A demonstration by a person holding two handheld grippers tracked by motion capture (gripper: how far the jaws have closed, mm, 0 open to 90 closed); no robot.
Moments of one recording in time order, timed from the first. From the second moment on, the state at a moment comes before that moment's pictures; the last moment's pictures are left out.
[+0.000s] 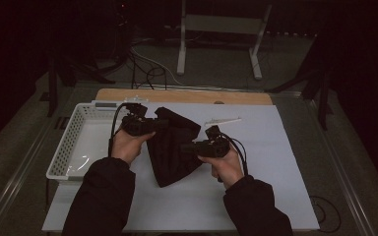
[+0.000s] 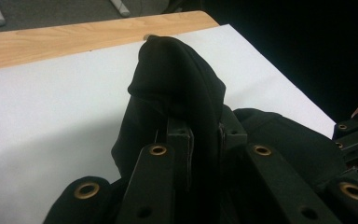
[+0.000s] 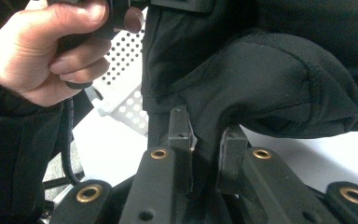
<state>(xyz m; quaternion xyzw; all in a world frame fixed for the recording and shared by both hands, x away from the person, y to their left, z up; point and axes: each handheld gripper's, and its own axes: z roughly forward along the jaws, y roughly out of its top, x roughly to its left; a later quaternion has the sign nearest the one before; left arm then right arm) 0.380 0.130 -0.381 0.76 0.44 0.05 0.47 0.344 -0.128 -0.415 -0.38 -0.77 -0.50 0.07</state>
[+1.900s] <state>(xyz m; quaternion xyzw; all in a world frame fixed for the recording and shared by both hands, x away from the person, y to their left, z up) 0.390 0.162 -0.356 0.75 0.45 0.08 0.47 0.354 -0.092 -0.397 -0.36 -0.77 -0.52 0.07</state>
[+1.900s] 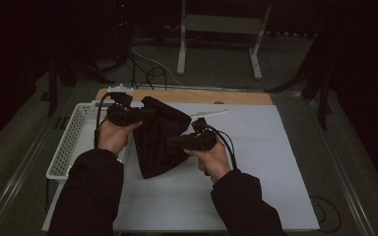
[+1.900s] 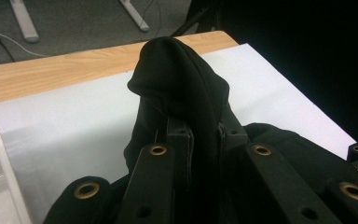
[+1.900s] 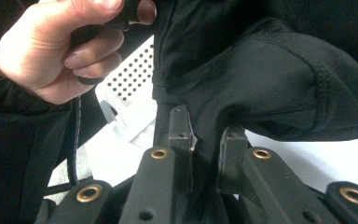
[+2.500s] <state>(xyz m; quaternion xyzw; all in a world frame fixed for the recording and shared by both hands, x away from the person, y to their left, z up) 0.397 0.164 -0.355 0.75 0.46 0.09 0.47 0.360 -0.080 -0.396 -0.36 -0.77 -0.52 0.08</state>
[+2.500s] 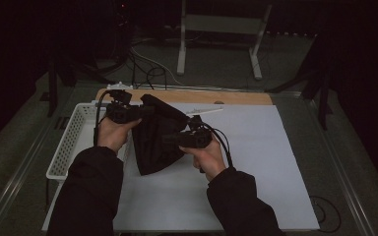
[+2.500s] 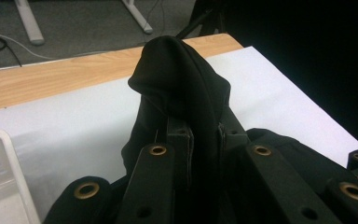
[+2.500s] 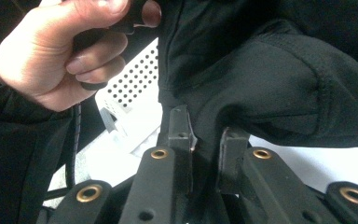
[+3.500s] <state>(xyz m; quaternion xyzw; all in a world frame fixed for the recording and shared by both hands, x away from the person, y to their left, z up) 0.401 0.181 -0.341 0.74 0.47 0.10 0.47 0.364 -0.056 -0.384 -0.35 -0.76 -0.54 0.08</state>
